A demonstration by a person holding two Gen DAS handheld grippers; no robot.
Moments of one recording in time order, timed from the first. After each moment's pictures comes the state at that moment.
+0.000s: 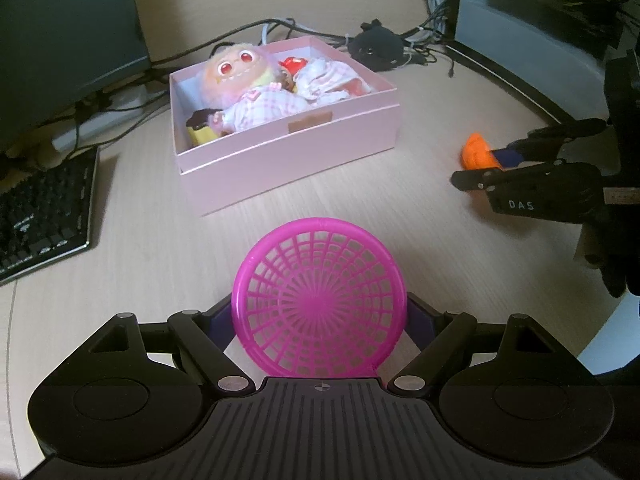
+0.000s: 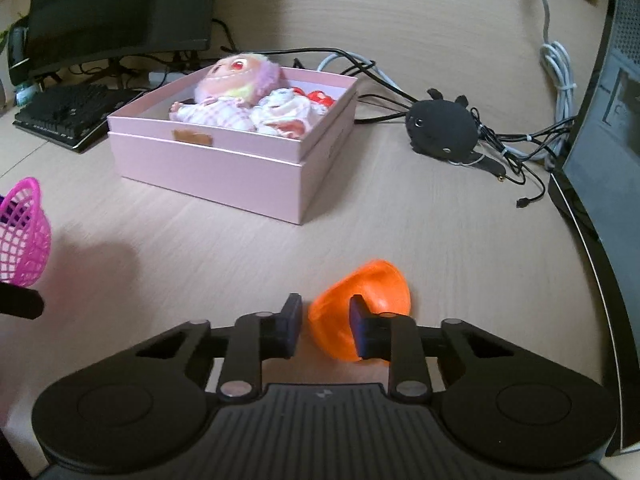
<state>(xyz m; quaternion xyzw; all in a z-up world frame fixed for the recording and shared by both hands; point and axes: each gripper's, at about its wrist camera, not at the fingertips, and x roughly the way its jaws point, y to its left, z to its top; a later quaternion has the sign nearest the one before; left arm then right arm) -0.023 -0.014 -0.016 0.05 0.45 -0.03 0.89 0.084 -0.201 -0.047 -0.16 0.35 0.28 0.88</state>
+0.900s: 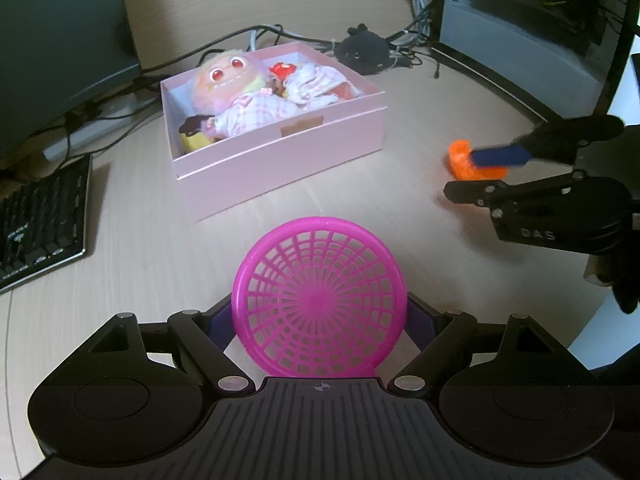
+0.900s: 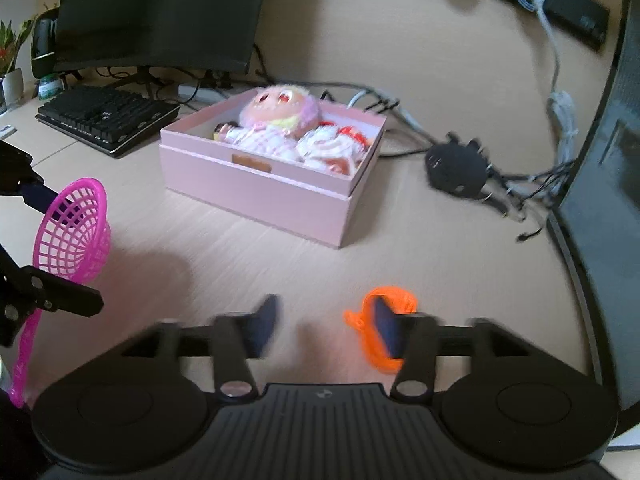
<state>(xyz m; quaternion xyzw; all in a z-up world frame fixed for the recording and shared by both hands) -0.026 -0.008 -0.018 0.05 0.44 -0.05 0.89 0.040 -0.195 -0.023 -0.19 0.29 0.29 0.89</state>
